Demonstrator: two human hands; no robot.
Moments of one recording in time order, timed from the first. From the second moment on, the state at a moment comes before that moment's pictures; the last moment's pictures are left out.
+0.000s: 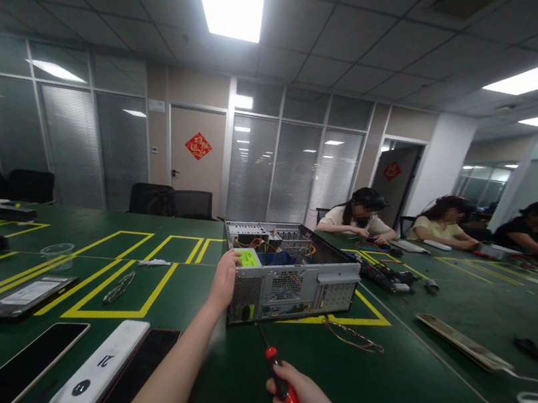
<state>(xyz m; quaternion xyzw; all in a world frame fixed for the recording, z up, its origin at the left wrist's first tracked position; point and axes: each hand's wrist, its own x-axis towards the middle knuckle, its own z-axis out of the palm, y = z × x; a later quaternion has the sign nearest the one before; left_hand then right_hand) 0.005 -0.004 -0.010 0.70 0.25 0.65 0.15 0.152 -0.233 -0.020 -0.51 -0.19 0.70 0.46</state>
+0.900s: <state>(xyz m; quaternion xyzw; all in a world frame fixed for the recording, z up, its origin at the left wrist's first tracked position) 0.004 -0.003 -0.010 0.70 0.25 0.65 0.16 0.160 -0.228 -0.042 -0.59 -0.37 0.64 0.34</state>
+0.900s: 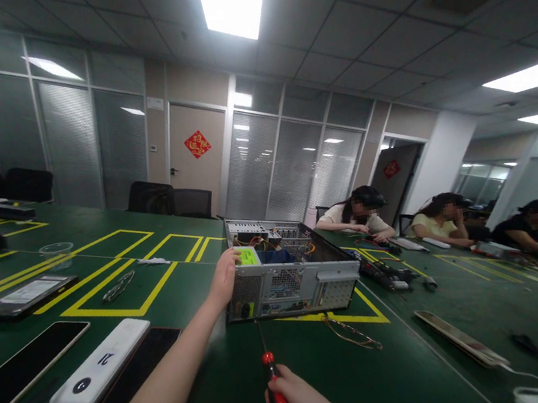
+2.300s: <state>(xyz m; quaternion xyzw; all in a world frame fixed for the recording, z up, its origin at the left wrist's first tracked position) 0.006 -0.004 -0.008 0.70 0.25 0.65 0.17 0.162 -0.232 -0.033 -0.63 -0.44 0.55 0.32</state>
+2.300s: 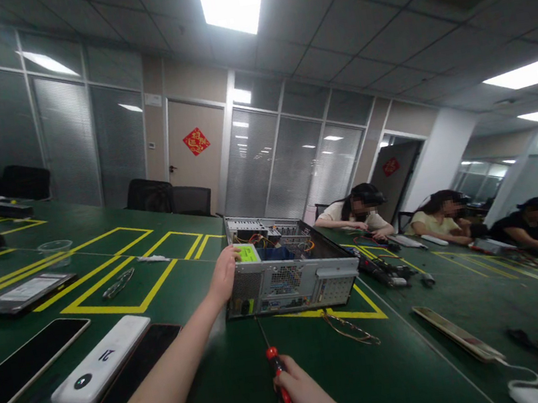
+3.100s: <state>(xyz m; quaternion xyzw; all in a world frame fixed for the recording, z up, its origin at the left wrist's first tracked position) 0.004 -0.004 -0.009 0.70 0.25 0.65 0.16 0.175 -0.227 -0.044 -0.43 -0.21 0.81 0.34</state>
